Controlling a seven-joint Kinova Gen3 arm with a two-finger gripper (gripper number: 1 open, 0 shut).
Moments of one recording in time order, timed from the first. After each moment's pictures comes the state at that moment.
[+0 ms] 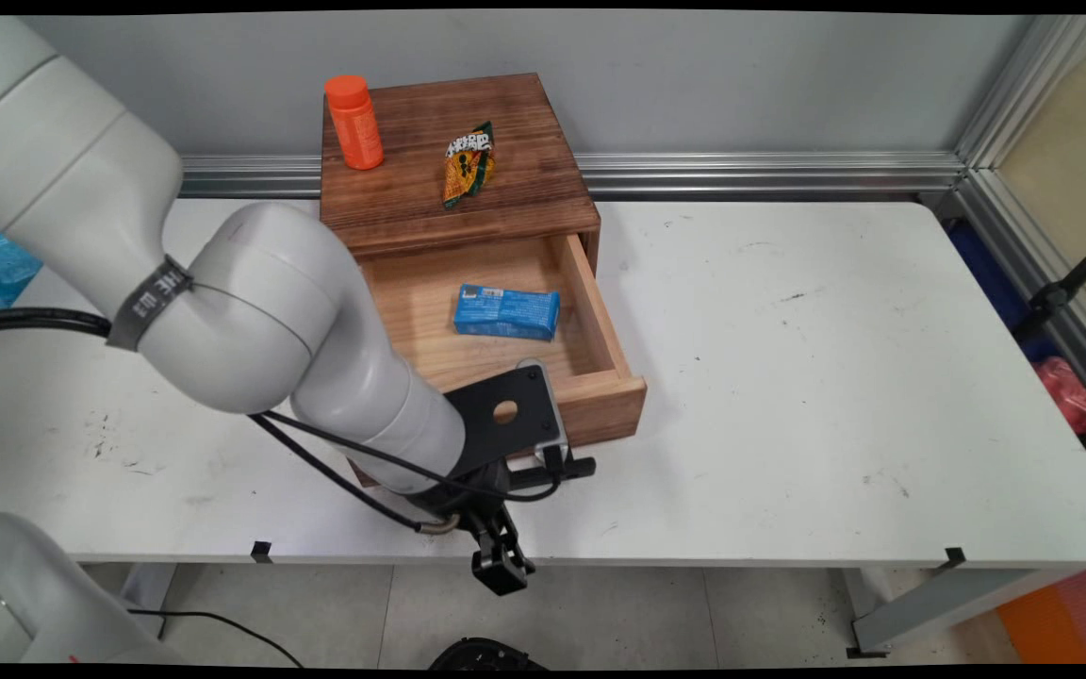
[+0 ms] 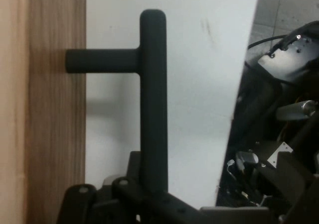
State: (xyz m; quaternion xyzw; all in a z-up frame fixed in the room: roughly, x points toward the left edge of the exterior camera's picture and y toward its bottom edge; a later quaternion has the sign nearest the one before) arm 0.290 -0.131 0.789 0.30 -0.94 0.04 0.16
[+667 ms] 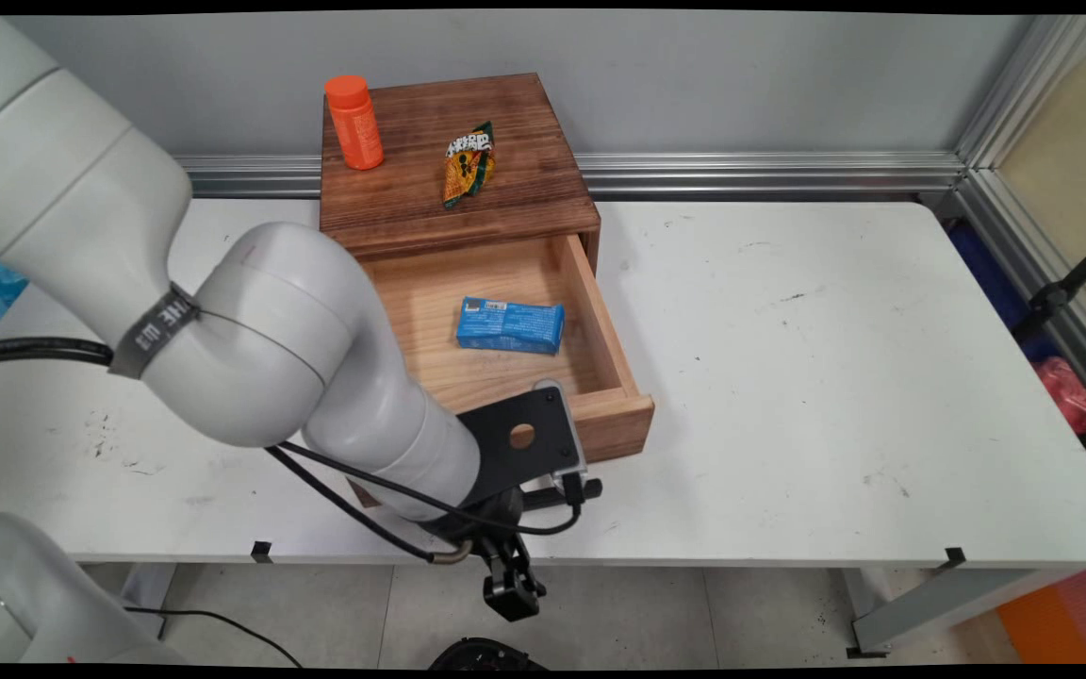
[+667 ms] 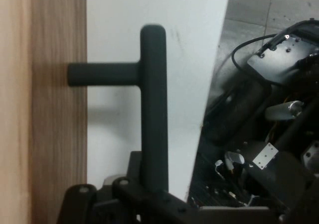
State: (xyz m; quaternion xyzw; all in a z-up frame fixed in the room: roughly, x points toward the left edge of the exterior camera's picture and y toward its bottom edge) arm 0.269 -0.116 0.793 0.29 -0.94 0.04 0.15
